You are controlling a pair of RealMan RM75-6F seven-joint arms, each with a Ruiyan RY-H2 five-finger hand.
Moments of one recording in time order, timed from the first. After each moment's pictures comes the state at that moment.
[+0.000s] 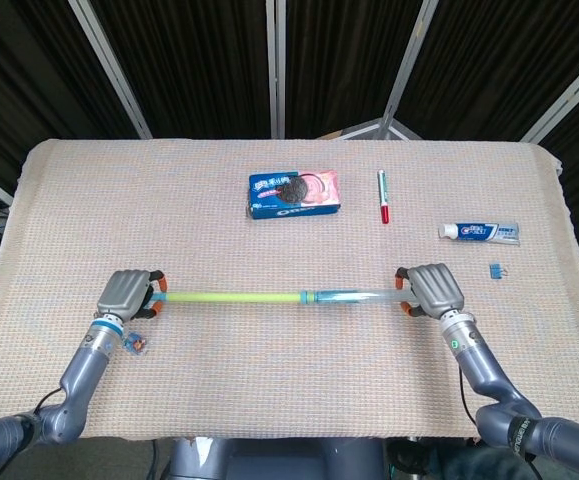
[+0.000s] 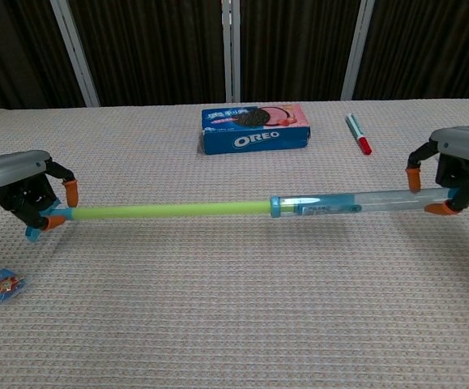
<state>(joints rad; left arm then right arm) -0.58 -1.50 -0.16 -1.47 0.97 0.94 0.32 0.60 -1.40 0.14 -1.42 -1.15 0.92 -0.21</state>
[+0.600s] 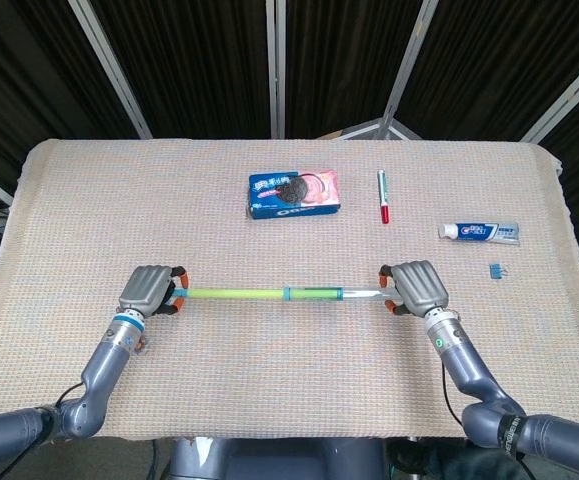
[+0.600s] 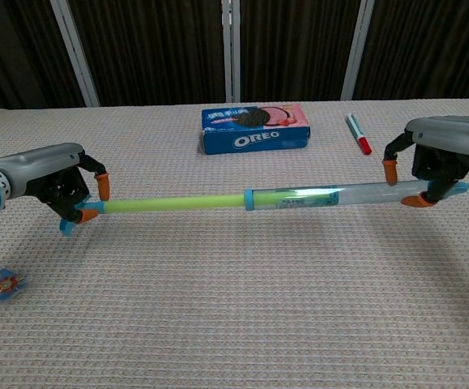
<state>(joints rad) -0.65 -1.55 -0.18 -1.50 0.91 0.94 0.36 0.65 -1.40 0.17 -1.54 -1.06 0.92 -0.32</state>
